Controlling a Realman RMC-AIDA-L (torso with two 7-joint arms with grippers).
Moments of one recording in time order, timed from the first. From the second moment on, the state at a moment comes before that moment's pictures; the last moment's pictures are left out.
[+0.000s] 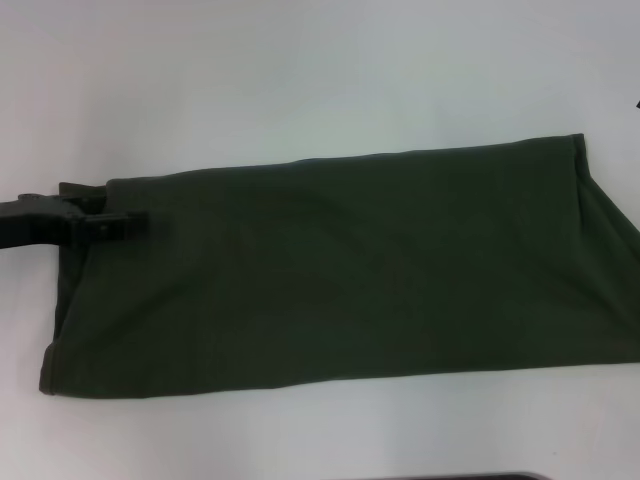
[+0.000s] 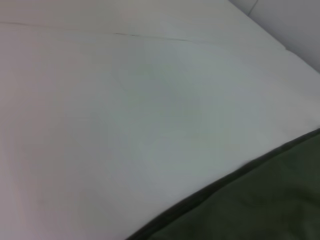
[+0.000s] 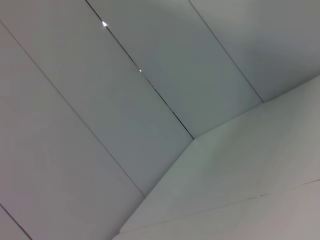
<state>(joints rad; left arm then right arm) -0.50 -2.09 0.41 0.75 2.41 1.48 -1.72 0.36 1.98 -0.05 -0.56 -2.11 -1.80 1.60</state>
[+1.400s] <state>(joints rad) -0.52 -2.08 0.42 0.75 2.40 1.43 -1.75 0.35 1.99 -0.05 -0.55 -2.11 -1.80 1.59</state>
